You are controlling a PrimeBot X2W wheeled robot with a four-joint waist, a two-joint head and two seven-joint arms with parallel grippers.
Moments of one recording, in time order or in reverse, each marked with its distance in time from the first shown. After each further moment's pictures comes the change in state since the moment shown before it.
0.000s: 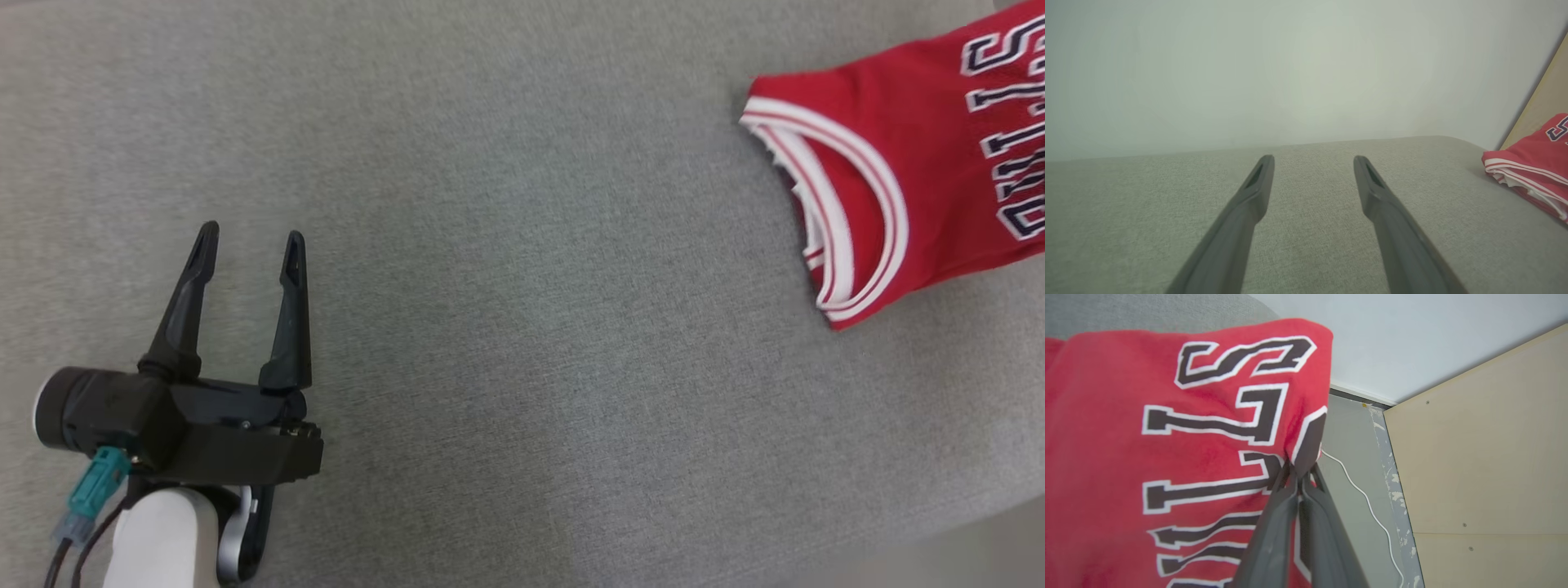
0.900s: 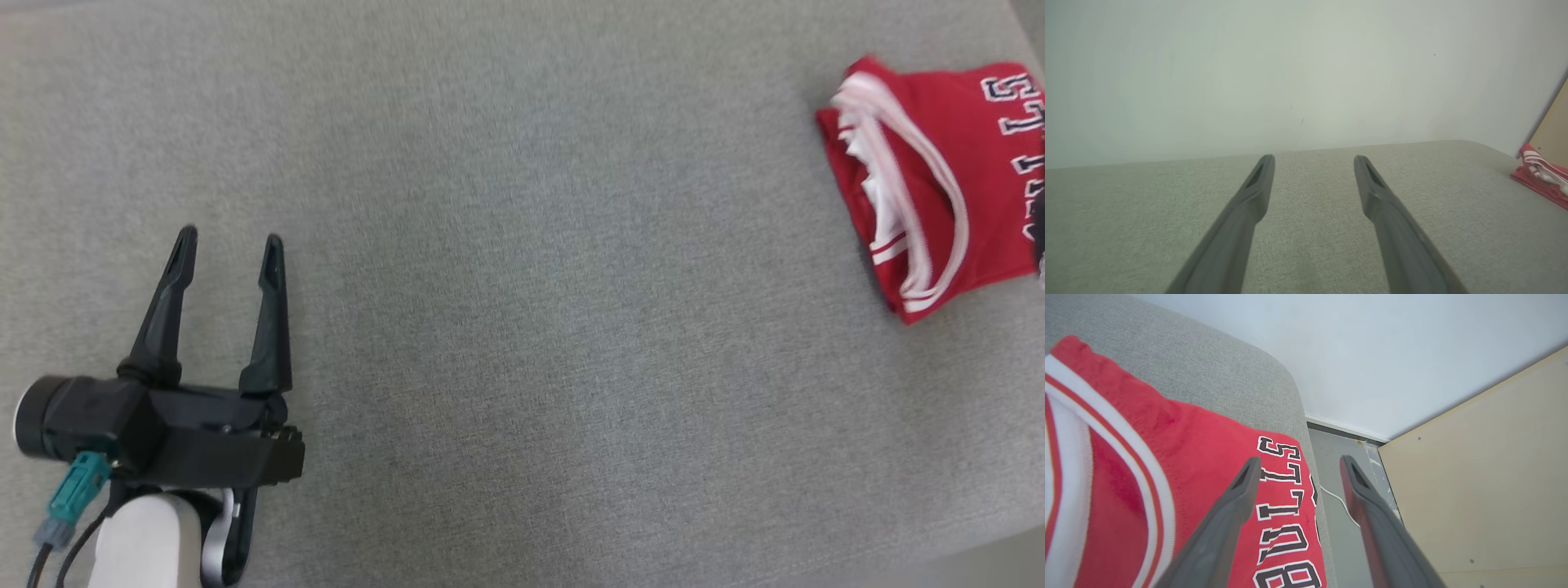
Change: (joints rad) left arm -0.004 0.015 0.019 0.001 -0.004 -0.003 0.000; right arm 0.041 0.082 -0.226 0.063 -0.265 0.000 -0.228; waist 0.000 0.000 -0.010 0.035
